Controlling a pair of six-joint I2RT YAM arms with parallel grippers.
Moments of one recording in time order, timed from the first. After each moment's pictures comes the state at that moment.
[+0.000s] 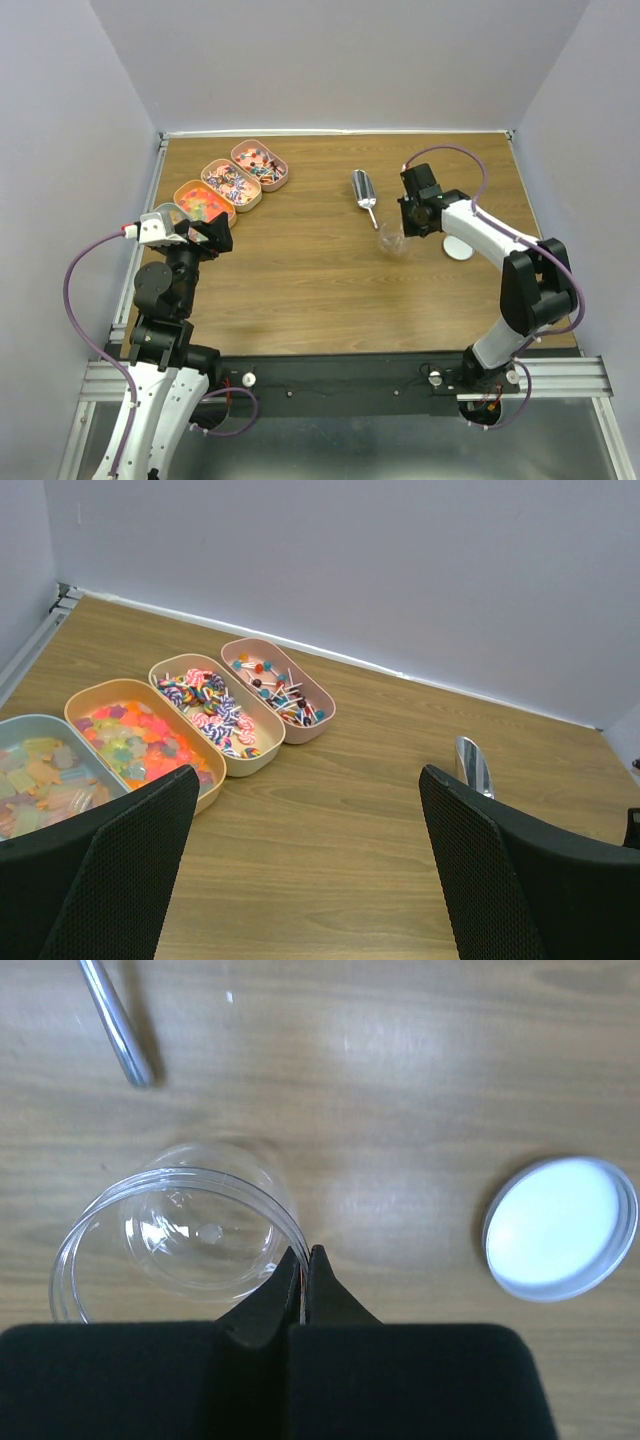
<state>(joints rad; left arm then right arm) -0.20 0.39 0.57 -0.09 -0.17 -0.35 0.37 1.66 1.18 -0.56 0.20 0.19</state>
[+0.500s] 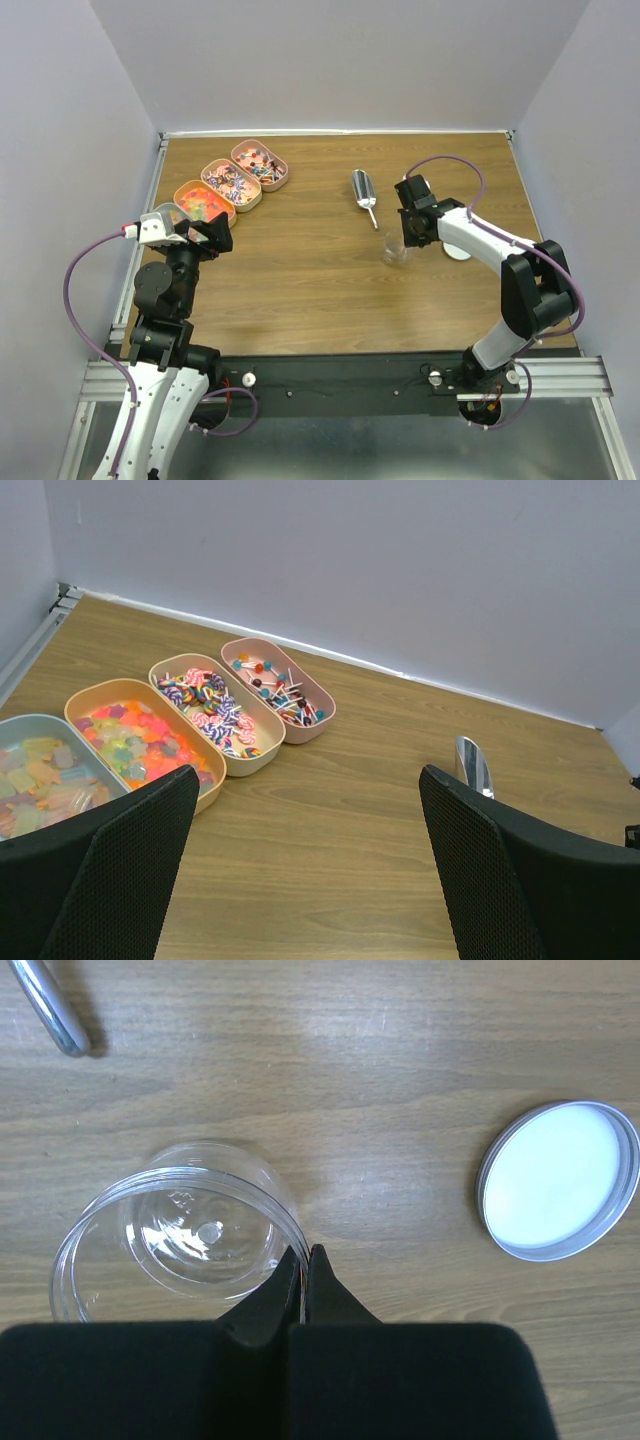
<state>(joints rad) -0.20 0.39 0.57 -0.09 -0.17 -0.35 0.43 1.63 1.09 -0.58 0.30 0.27</state>
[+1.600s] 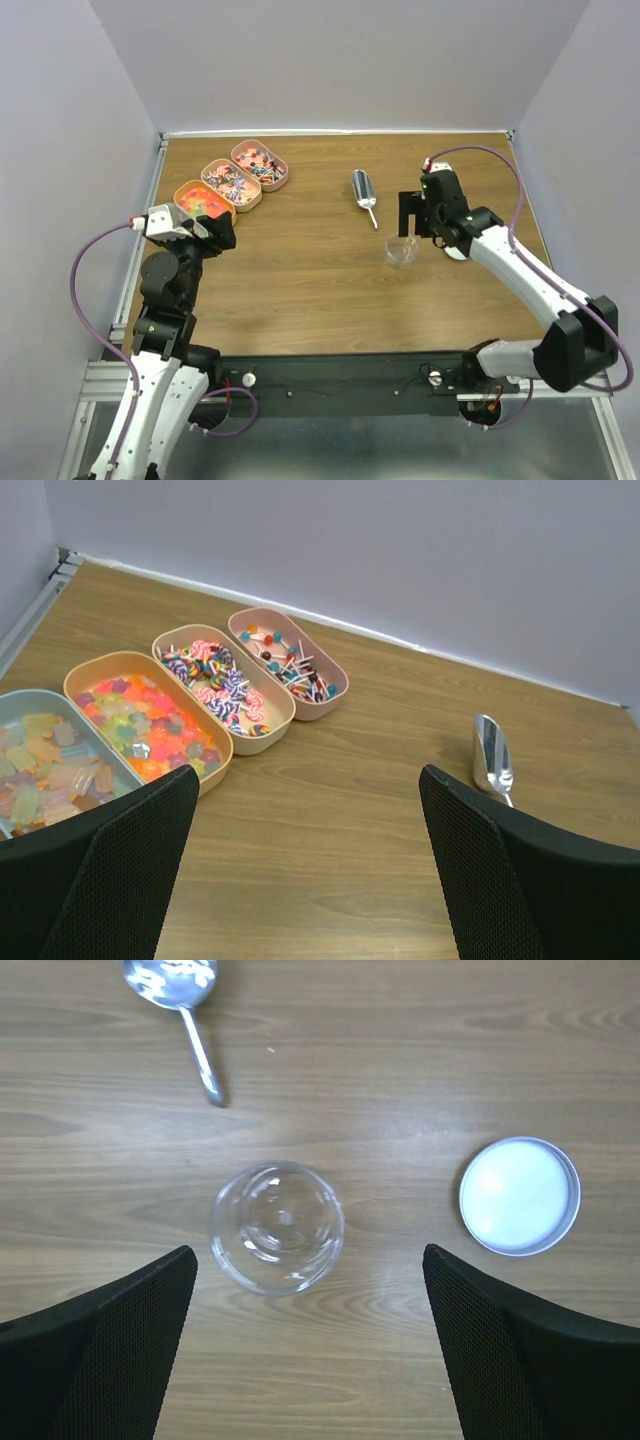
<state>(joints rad) -0.20 0.45 0.57 -0.09 -0.17 -0.35 0.43 1.34 1.06 -0.56 0.27 0.27</state>
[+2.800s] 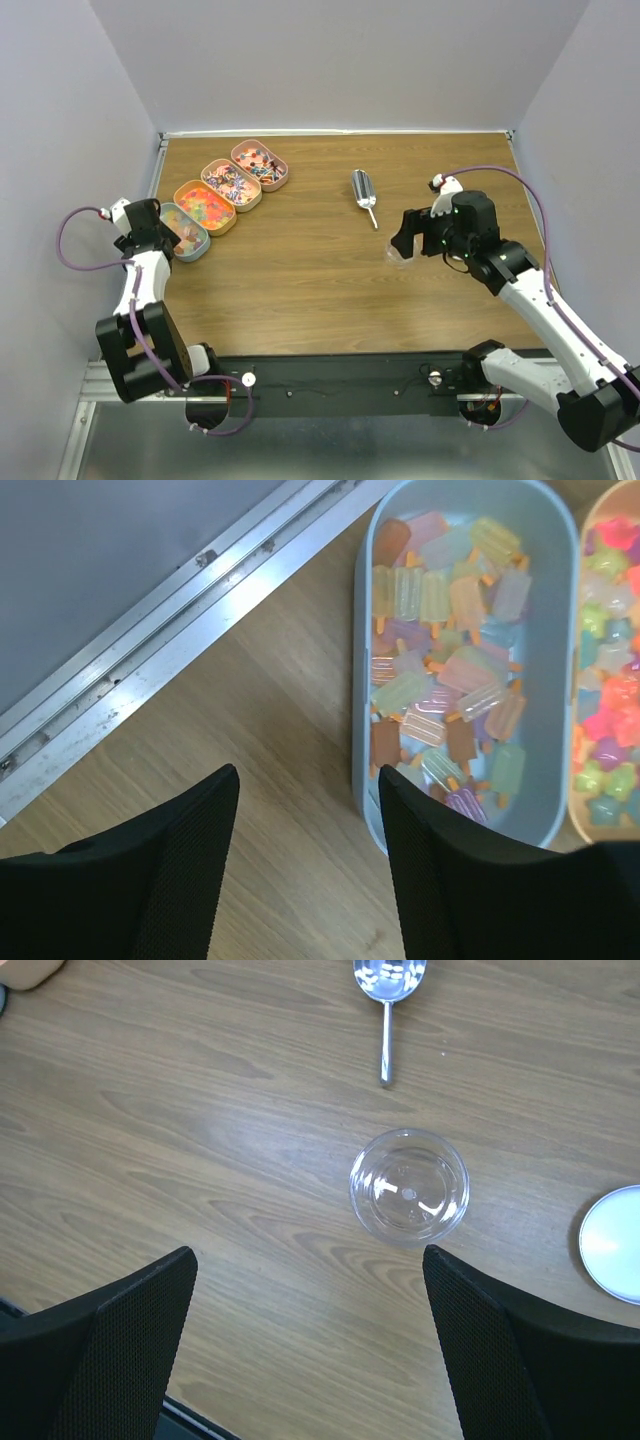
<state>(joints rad) 0.35 1.25 0.75 -0.24 -0.30 -0.45 0.43 0.99 0.91 -0.50 -0.10 0.20</state>
